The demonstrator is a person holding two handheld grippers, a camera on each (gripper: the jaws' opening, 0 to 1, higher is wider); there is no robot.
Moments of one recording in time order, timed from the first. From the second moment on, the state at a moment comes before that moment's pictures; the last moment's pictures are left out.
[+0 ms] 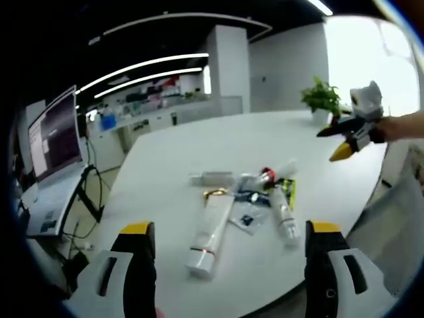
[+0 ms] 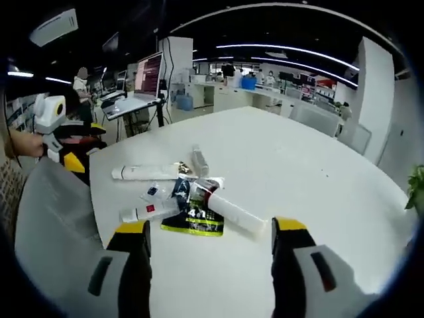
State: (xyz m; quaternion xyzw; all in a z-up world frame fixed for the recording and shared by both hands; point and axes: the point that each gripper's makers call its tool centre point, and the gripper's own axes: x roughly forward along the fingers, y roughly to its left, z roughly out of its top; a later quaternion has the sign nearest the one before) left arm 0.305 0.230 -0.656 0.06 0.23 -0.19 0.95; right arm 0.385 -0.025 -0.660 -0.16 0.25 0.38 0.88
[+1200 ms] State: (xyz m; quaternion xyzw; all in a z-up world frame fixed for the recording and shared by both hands) left arm 0.304 0.233 -0.670 0.06 0.26 -0.18 0.95; right arm 0.470 0.011 -0.745 -0.34 0.30 0.54 0.71
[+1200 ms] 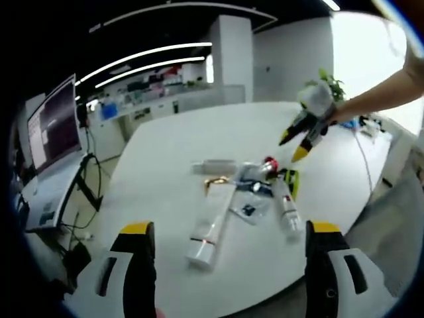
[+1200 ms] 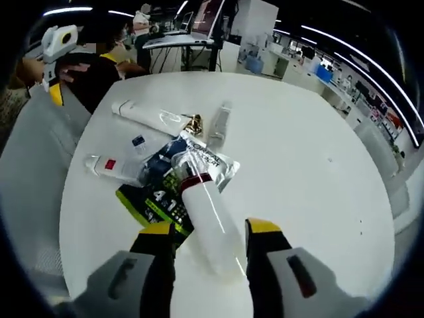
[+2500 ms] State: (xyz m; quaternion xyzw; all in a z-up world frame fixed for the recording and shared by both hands) left arm 0.308 0.238 -0.676 0.07 0.28 -0.17 0.94; right arm 0.463 0.016 -0.779 -0.42 0.32 0.59 0.61
